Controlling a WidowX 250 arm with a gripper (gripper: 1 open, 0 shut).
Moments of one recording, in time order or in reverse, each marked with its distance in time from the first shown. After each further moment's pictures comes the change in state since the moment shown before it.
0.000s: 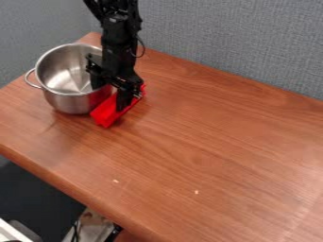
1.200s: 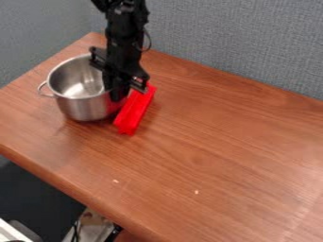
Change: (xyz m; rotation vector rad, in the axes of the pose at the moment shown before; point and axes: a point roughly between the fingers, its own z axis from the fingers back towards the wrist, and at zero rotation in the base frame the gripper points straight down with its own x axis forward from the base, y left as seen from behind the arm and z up) arm -0.002 -0.015 0.031 0.027 -0.051 -0.030
